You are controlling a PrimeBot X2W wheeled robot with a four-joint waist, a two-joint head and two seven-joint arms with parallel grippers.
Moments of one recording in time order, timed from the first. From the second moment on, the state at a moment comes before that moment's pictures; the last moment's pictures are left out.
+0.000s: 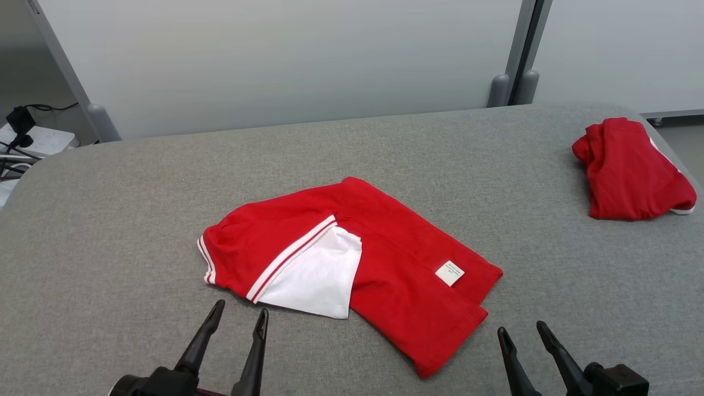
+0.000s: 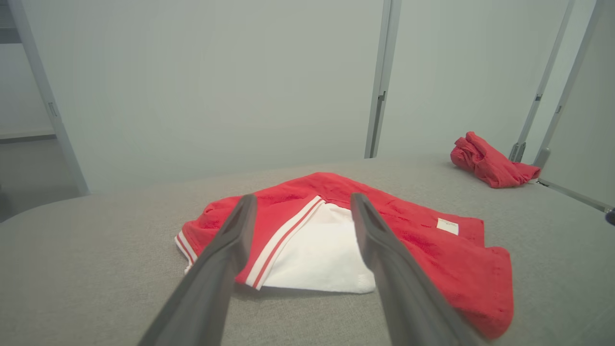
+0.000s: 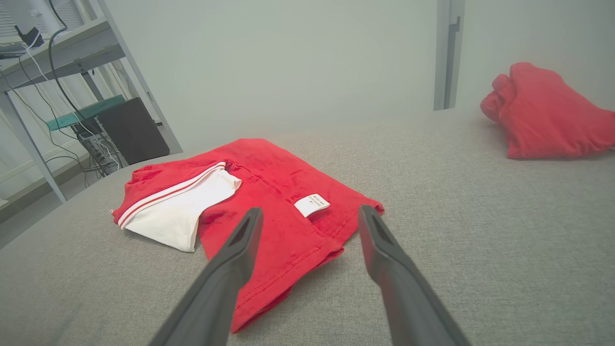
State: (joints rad) left arm 0.14 0.05 -0.12 0.04 -0.12 -0.12 -0.26; right arm 0.11 -0.06 0.21 0.18 0.29 0.13 -0.25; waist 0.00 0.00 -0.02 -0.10
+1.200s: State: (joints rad) left arm -0.34 0.05 -0.51 0.63 -0.01 -0.07 -0.26; right arm -0.02 -0.05 0.20 0.15 0.24 0.13 -0.25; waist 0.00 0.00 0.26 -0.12
